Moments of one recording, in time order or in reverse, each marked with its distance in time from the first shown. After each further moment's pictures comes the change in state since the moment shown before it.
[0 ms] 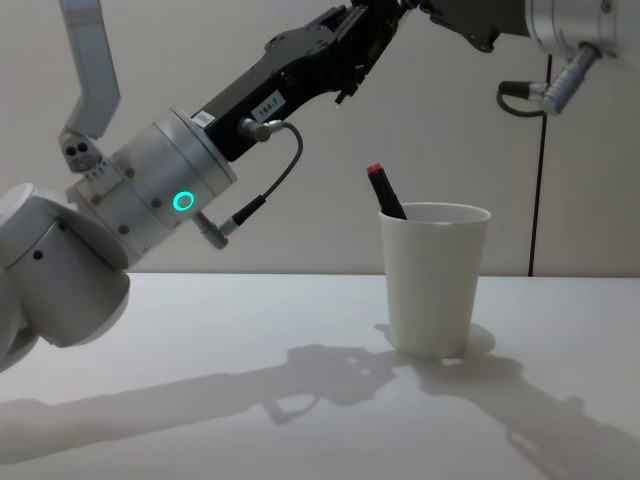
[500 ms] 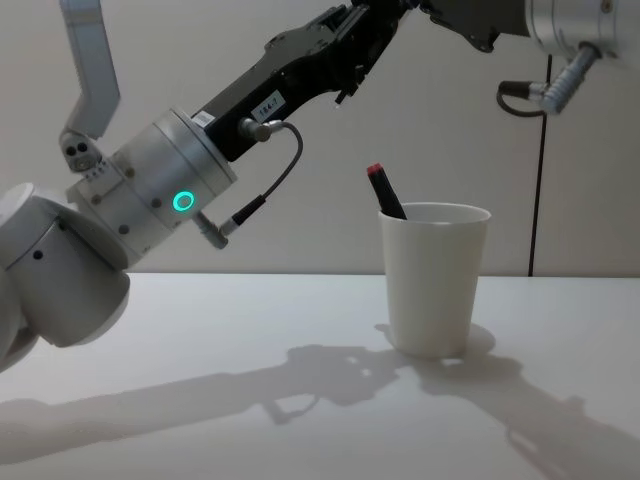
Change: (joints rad) left arm 0.000 0.000 0.000 0.000 0.000 0.000 0.000; right arm 0.000 0.000 0.000 0.000 0.000 0.000 0.000
